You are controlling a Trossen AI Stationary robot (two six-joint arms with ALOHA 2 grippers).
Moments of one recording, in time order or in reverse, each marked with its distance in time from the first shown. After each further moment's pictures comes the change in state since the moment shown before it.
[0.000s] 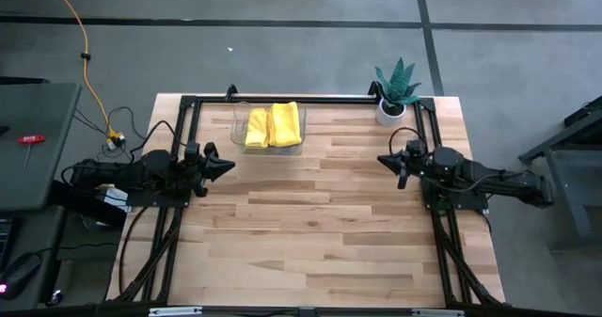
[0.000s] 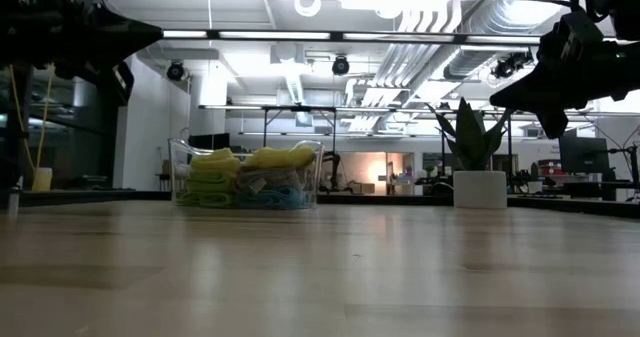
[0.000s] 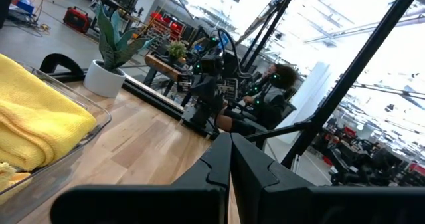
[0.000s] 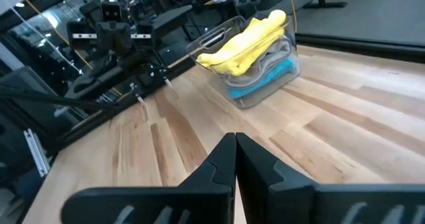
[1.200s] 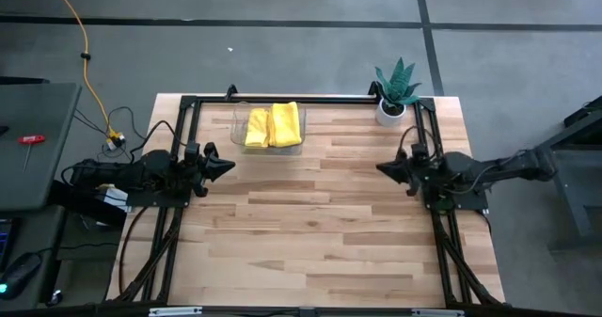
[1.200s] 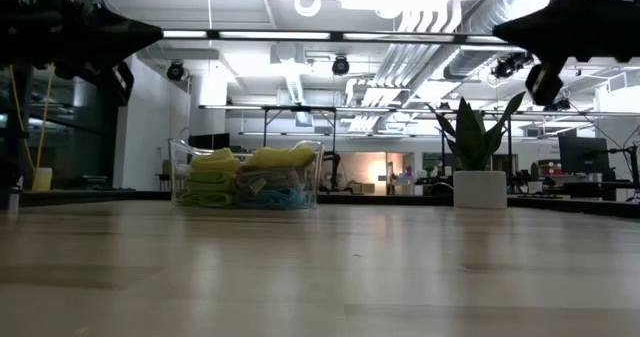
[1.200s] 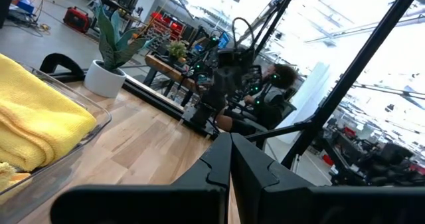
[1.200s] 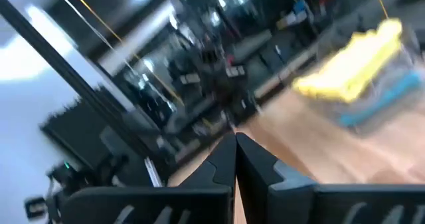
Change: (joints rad) left arm 0.000 0.000 0.000 0.000 0.000 0.000; right arm 0.318 0.152 0.035 0.370 0.113 0.177
